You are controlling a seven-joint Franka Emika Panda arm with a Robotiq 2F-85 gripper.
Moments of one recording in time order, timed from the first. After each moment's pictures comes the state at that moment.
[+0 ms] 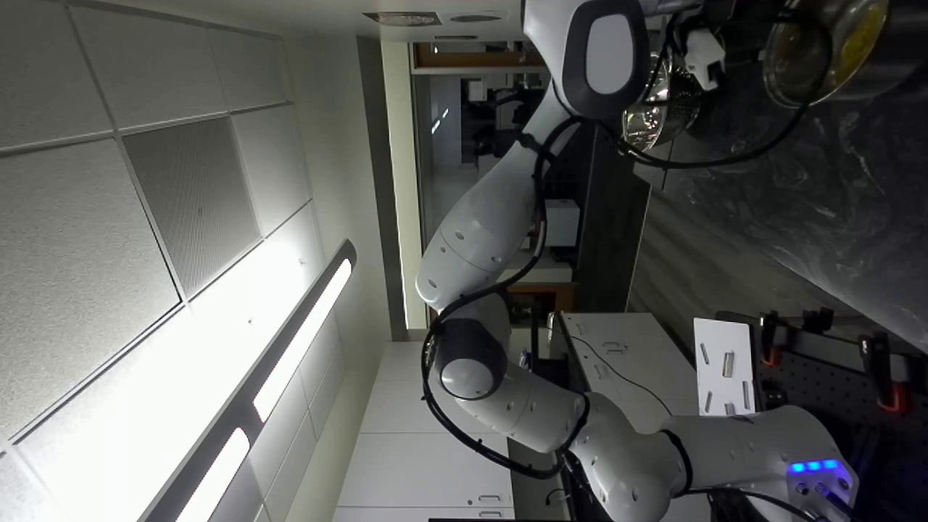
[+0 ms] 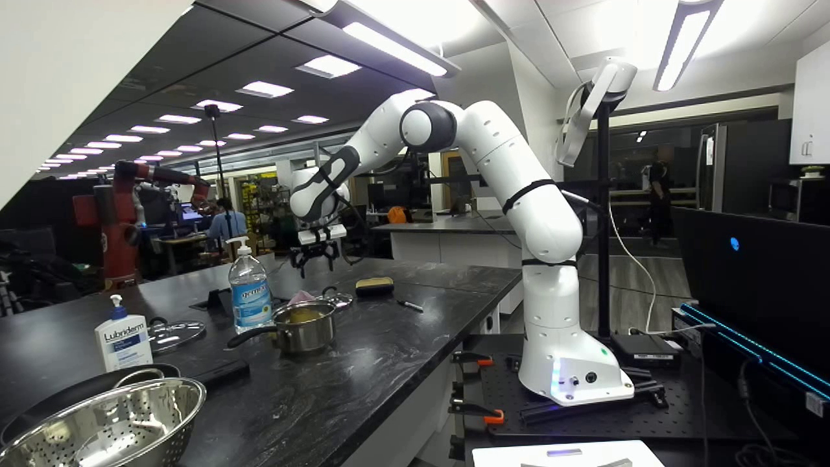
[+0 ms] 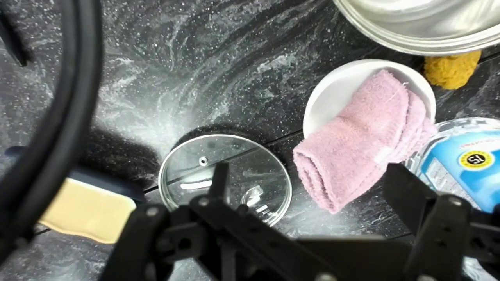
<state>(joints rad) -0.20 0.52 -0.26 -1.64 -0.02 2.31 0.50</state>
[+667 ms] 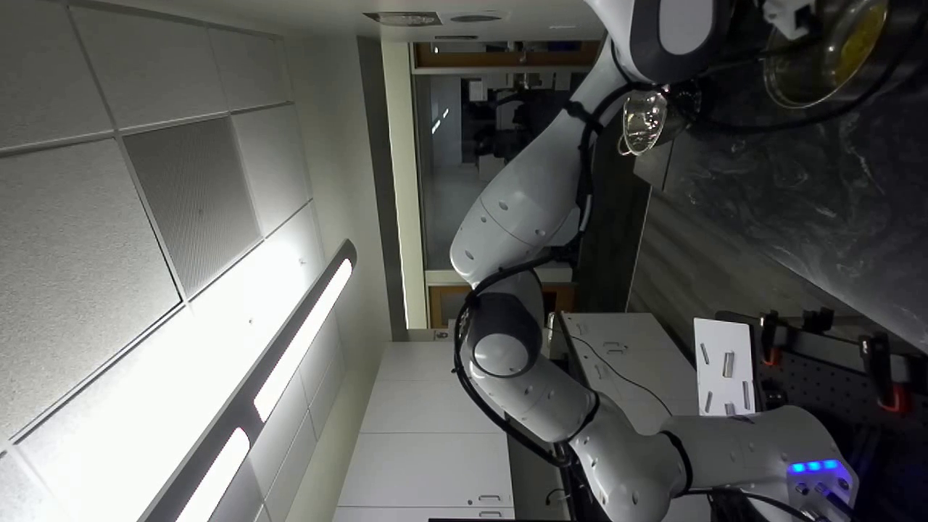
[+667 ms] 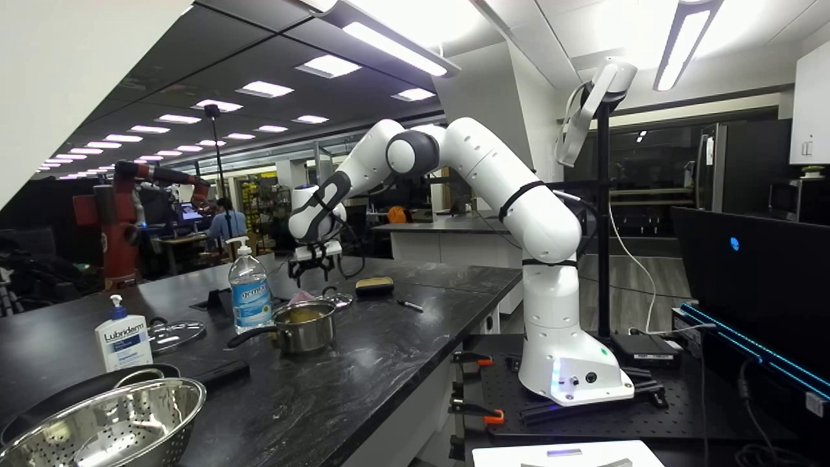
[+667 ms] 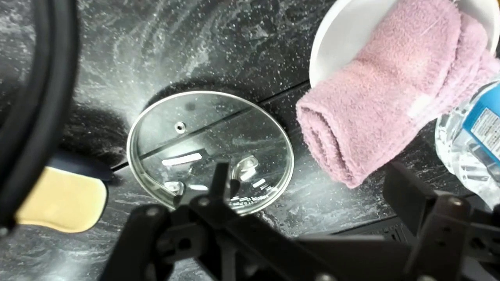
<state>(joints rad) -0.23 0.71 -0.27 -1.49 0.01 2.44 0.50</state>
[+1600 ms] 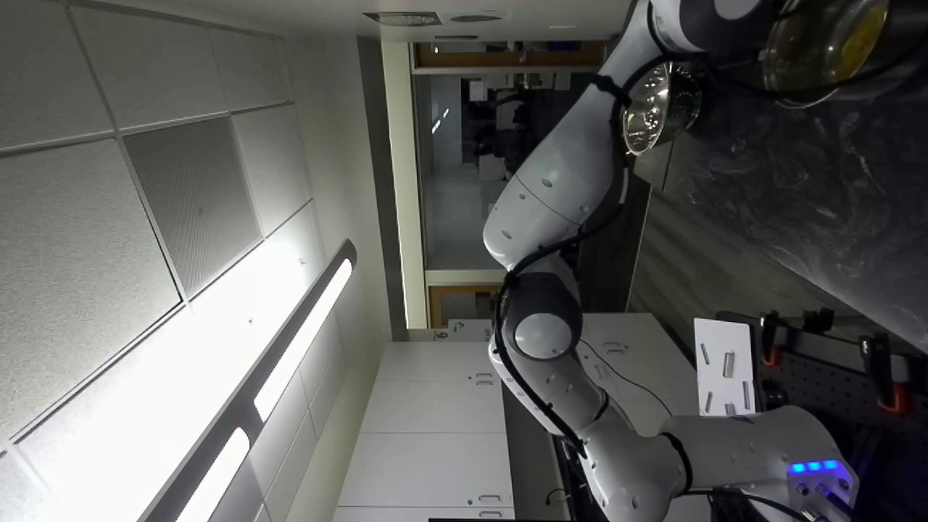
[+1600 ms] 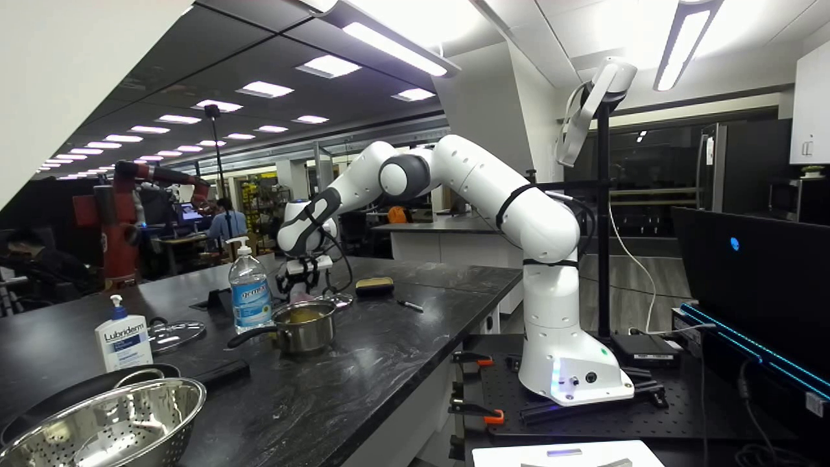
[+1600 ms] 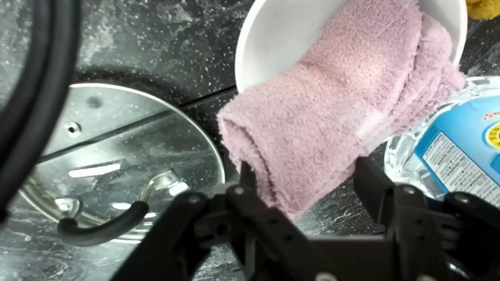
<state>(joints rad) -0.28 0.88 -0.19 -1.30 0.10 2.45 0.35</state>
